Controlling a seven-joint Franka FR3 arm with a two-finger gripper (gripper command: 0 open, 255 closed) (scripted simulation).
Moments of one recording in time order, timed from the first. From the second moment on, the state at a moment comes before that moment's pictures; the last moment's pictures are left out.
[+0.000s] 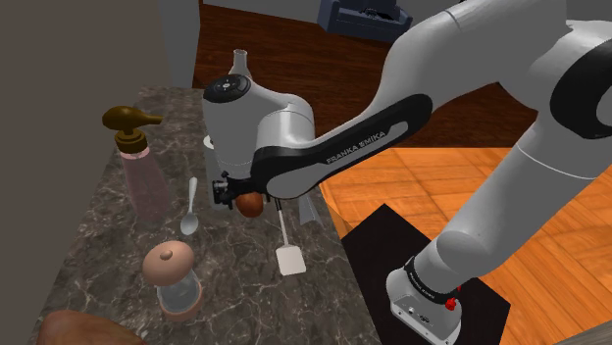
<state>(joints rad) -0.15 0.10 0.84 -2.20 -0.33 2.15 1.33</state>
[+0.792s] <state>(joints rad) -0.14 0.11 0.83 -2.20 -0.35 2.17 1.35</state>
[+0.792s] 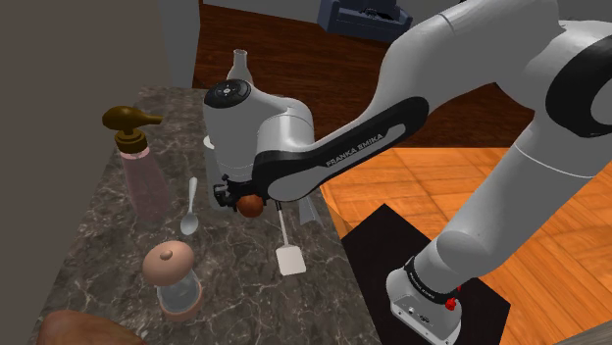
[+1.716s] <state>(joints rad) -0.16 0.04 0.84 -2.17 -0.27 2.10 1.28</state>
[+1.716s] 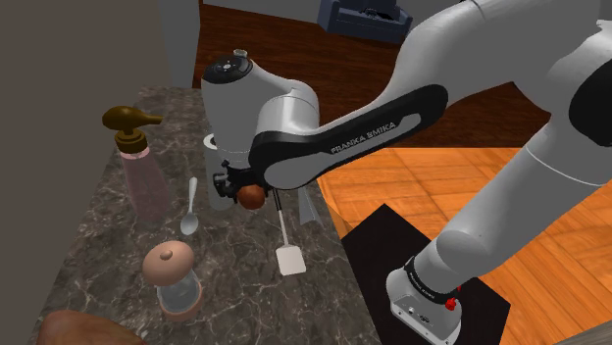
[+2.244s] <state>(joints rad) -0.16 -0.04 0.84 -2.12 -0.19 2.00 1.21</state>
